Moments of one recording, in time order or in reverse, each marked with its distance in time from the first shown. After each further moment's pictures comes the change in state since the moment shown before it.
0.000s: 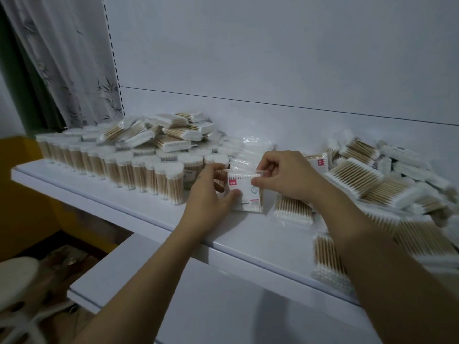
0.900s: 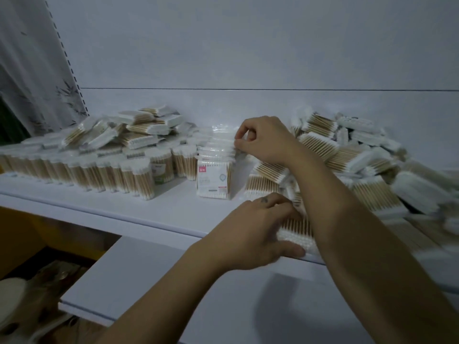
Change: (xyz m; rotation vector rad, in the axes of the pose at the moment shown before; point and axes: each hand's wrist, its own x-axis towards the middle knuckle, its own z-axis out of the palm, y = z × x) left_hand -0.067 0.075 0.058 0.310 -0.688 0.564; right_hand 0.003 0.011 -0.030 -0.086 0.092 -0.004
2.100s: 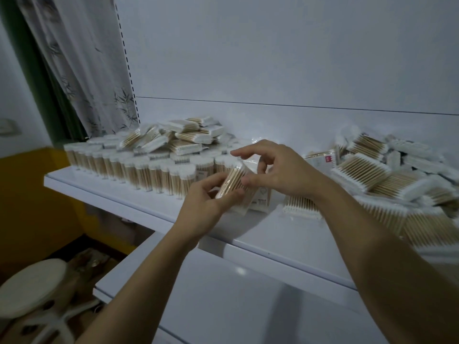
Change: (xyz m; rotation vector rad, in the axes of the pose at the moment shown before) left_hand -0.058 -0.057 -0.069 -0.718 0.668 -0.512; right_hand -0.016 -0.047 0.026 0.382 -0.196 -0.225
